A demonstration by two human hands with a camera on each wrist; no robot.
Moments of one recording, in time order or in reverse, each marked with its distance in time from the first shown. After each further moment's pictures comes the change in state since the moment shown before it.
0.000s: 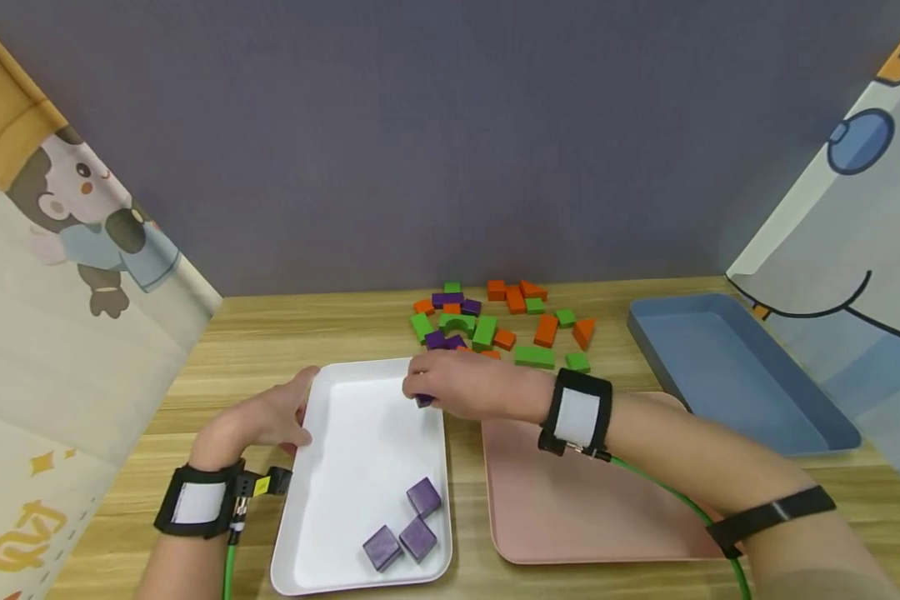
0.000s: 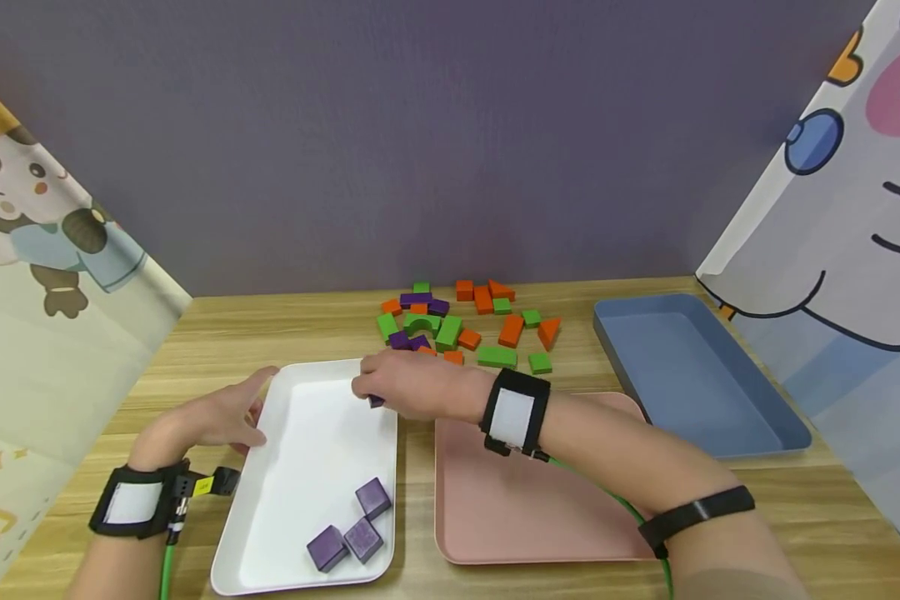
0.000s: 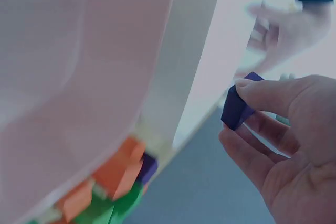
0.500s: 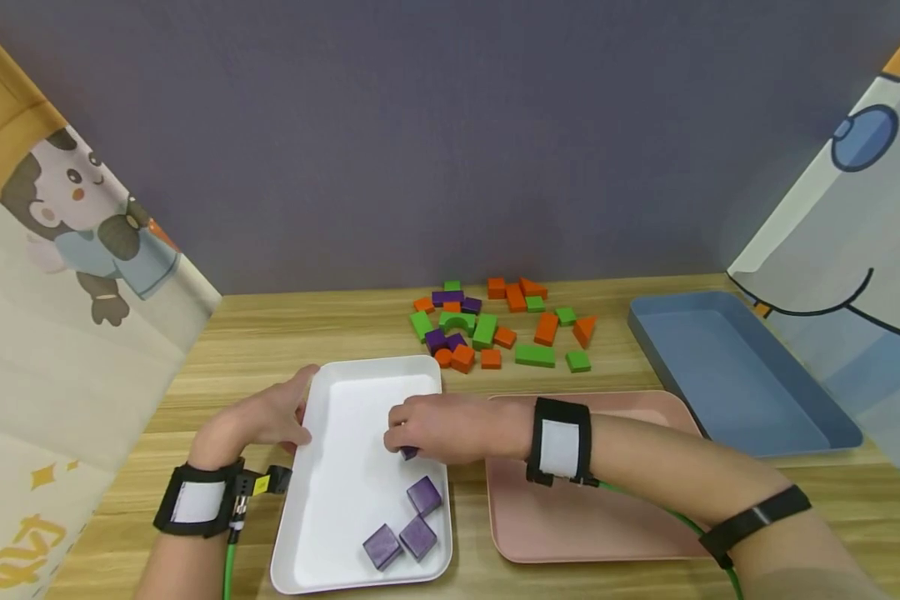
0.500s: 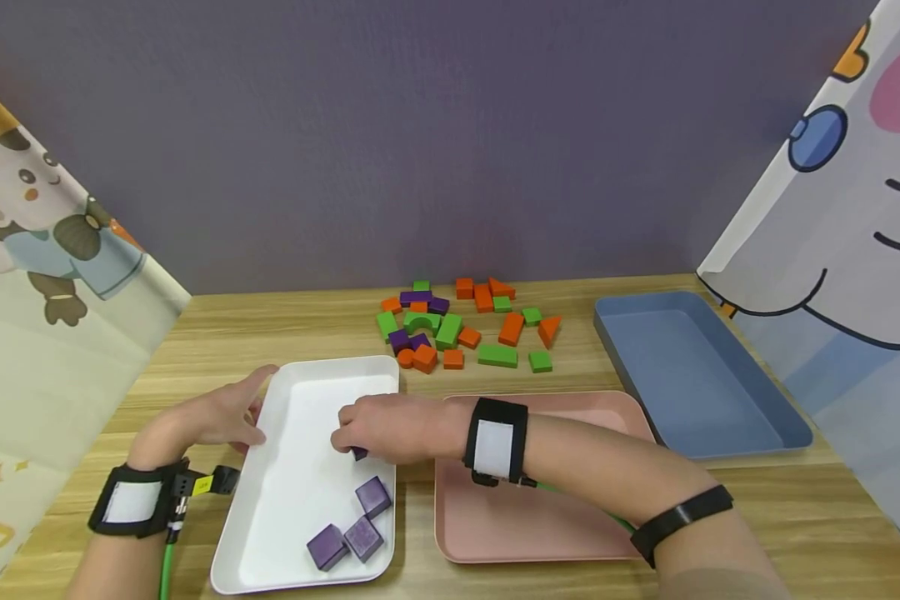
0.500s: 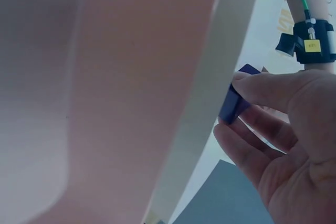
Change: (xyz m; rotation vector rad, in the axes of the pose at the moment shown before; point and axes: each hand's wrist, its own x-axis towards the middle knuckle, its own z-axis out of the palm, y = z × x) left_hand 0.000 0.002 -0.002 0.012 -0.004 -0.016; right_hand 0.010 -0.038 0.020 -0.004 -0.144 -0.097
